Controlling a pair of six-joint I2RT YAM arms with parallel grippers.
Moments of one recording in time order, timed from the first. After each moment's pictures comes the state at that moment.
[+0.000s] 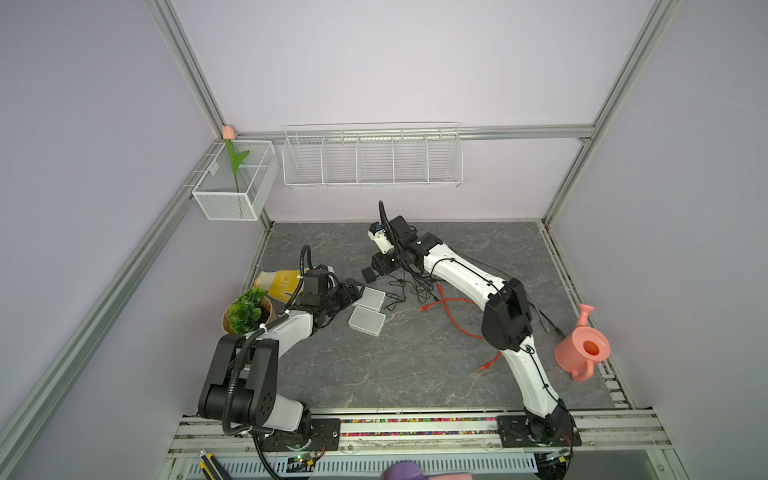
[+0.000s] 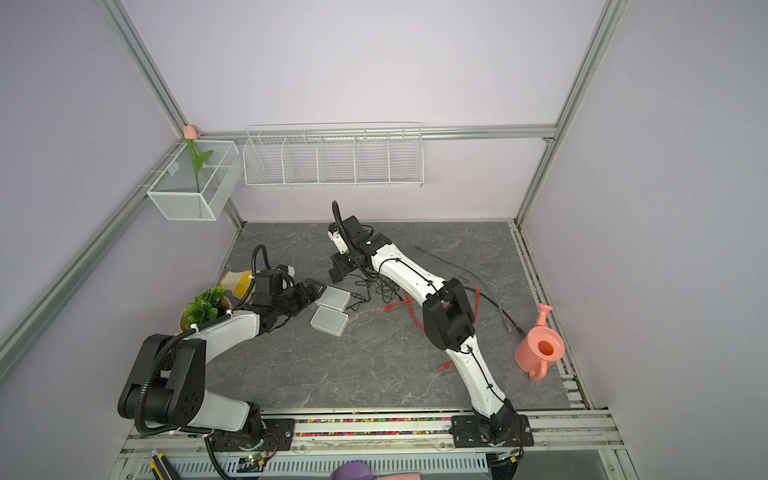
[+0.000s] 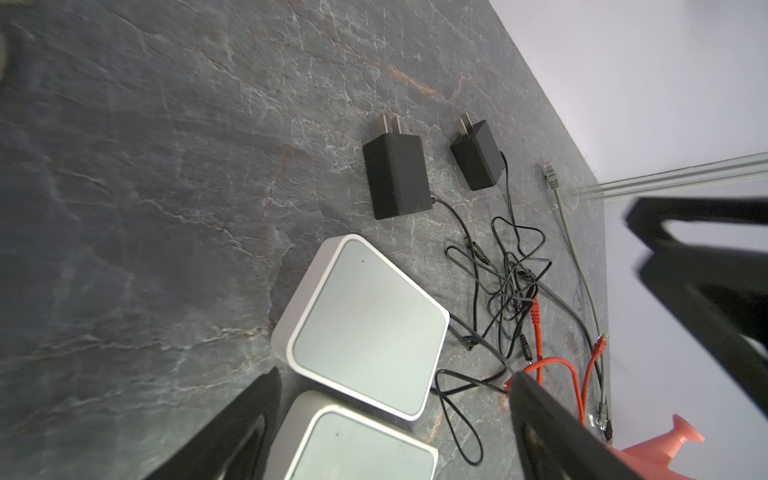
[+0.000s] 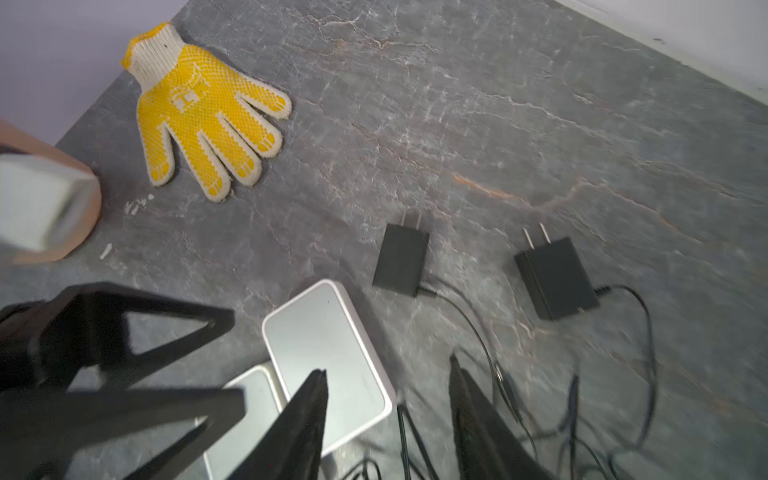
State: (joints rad) left arm -0.20 1.45 0.66 0.10 0.36 -0.72; right arm 0.74 2.38 2.25 -0.76 -0.12 0.10
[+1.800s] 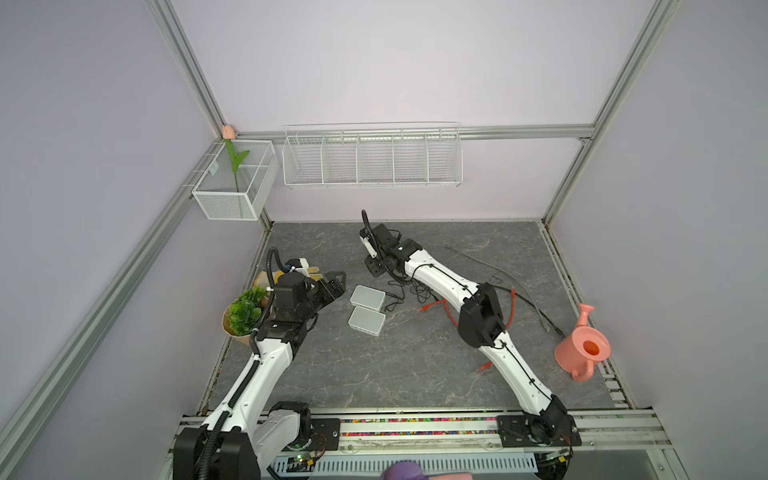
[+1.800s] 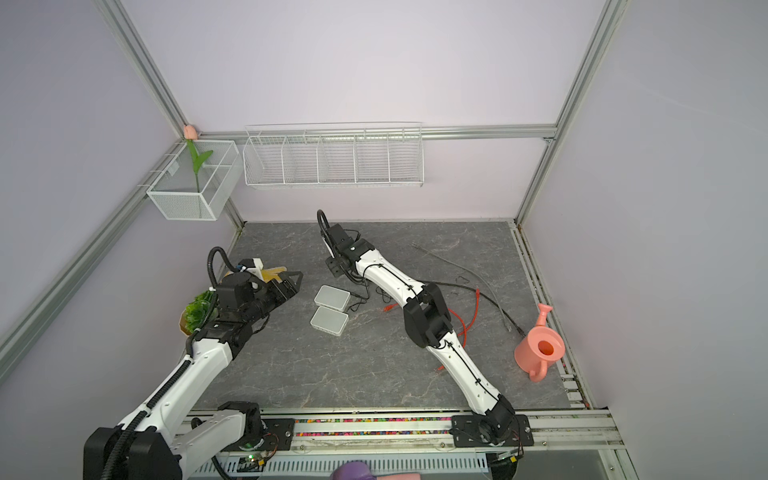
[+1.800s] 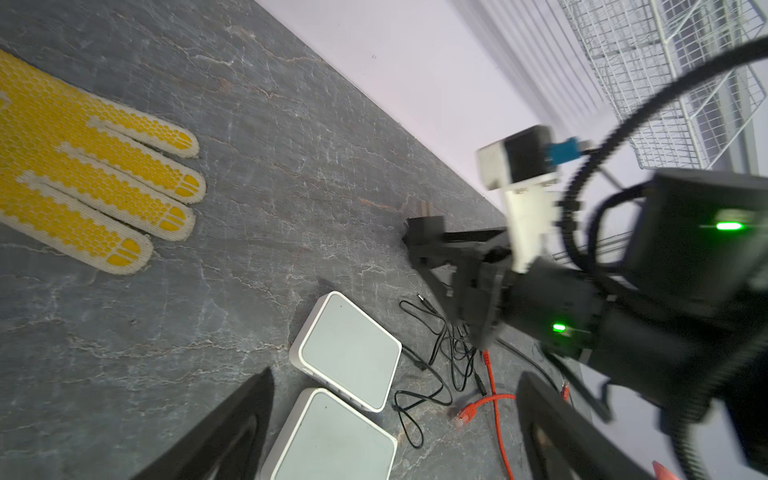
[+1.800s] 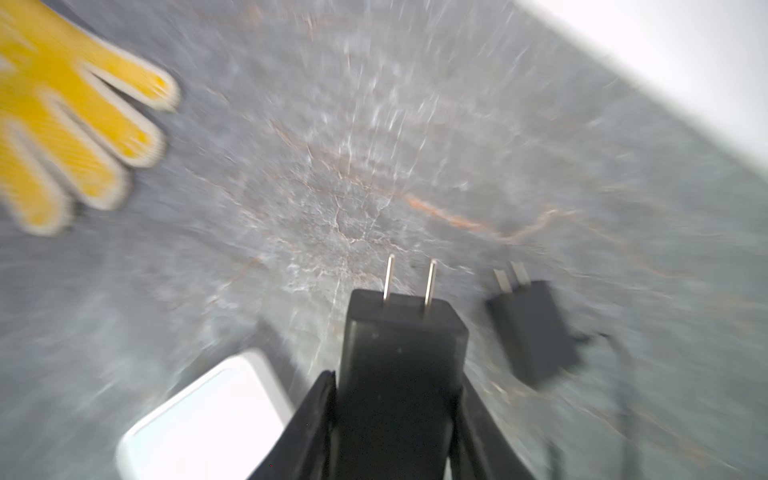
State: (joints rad) left arm -0.14 1.02 0.63 -0.06 0.25 -0.69; right arm 0.80 2.45 2.40 -0.81 0.15 0.04
